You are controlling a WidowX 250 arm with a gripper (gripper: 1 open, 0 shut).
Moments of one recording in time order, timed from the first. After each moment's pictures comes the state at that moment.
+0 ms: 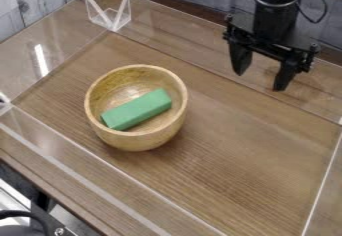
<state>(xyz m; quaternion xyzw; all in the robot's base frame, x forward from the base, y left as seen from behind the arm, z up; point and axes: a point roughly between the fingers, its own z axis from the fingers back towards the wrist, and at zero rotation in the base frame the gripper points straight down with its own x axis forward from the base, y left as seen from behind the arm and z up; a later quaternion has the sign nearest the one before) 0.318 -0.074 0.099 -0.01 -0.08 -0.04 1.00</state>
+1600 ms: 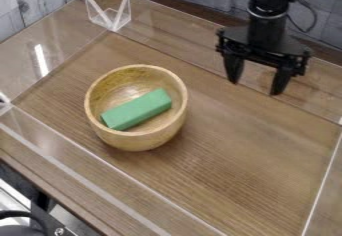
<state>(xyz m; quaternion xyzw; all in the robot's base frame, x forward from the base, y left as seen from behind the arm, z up) 0.321 -0.073 0.088 -0.01 -0.09 0.04 1.00</state>
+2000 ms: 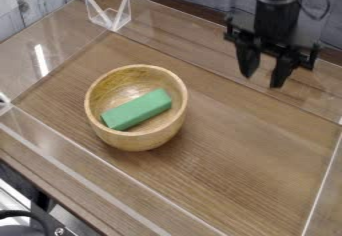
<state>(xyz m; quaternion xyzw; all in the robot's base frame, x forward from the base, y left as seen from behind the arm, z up) 0.313 -0.075 0.119 -0.02 -0.09 -0.04 0.99</state>
